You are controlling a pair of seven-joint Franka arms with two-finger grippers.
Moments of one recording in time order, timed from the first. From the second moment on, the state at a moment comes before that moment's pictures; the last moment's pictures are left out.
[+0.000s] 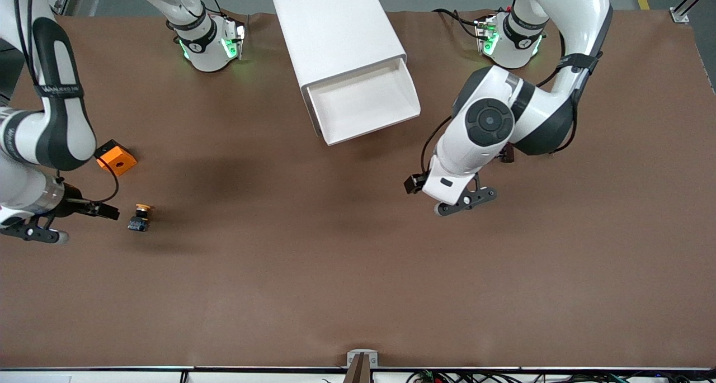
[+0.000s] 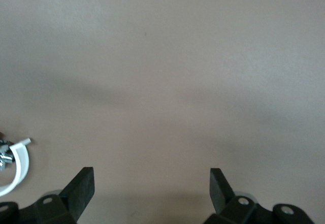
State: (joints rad) left arm -0.35 0.45 -0.24 -1.53 0.00 1.94 -0.90; right arm -0.13 0.34 -0.07 -1.78 -0.02 2.09 0.02
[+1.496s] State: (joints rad) left arm -0.56 0.47 -0.28 -1.60 -0.06 2.05 -1.07; right arm -0.09 0.08 -0.06 -1.62 -0.02 1.67 0.02
